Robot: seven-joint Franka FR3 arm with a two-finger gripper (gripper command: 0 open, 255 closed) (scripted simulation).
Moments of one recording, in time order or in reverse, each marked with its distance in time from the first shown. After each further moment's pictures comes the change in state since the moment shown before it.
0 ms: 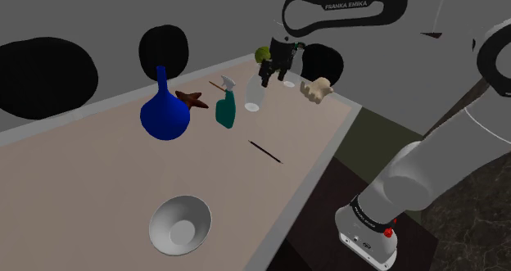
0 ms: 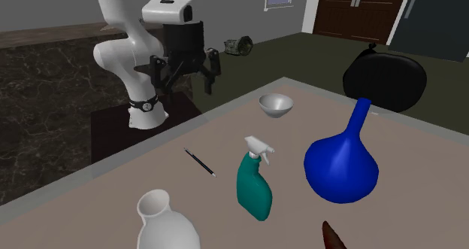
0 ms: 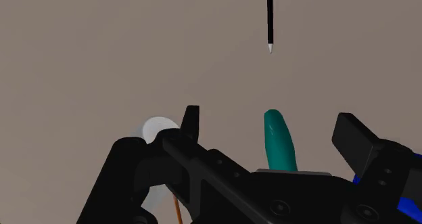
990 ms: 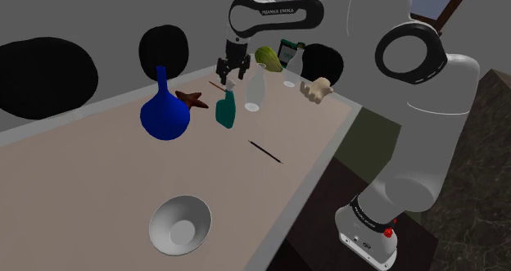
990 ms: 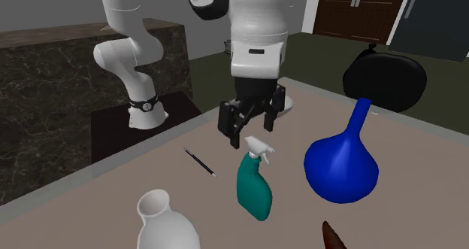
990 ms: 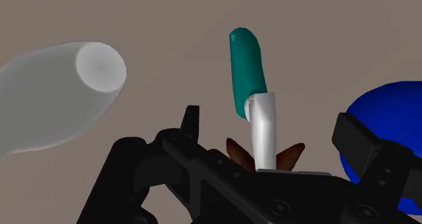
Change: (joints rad) arm 0.057 0.507 0.041 0.525 -0.013 -0.022 0.077
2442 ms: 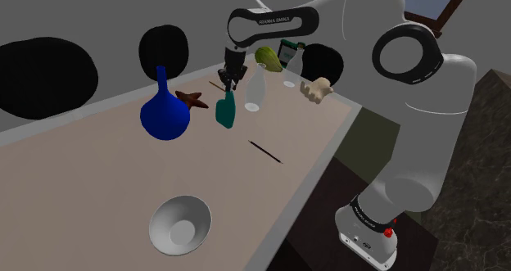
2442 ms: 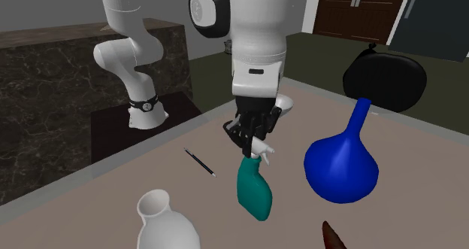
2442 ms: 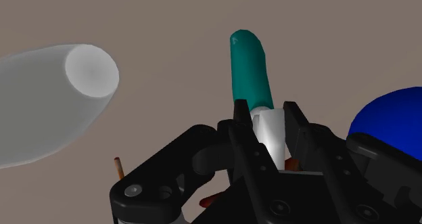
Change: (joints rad) arm 0.001 0.017 -0.001 -0.046 -0.002 0.064 0.002
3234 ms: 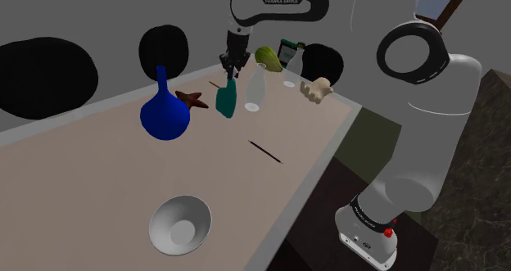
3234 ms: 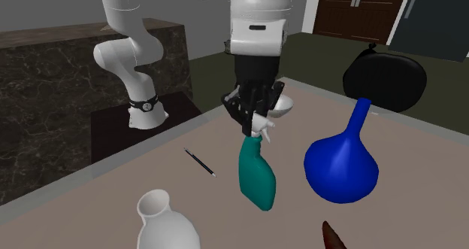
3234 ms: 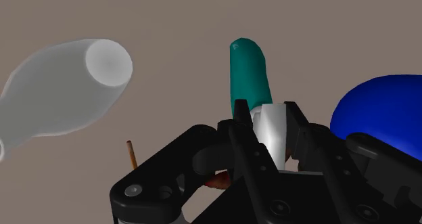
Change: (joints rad) arm 0.000 -0.028 0.002 0.108 0.004 -0.135 -0.004
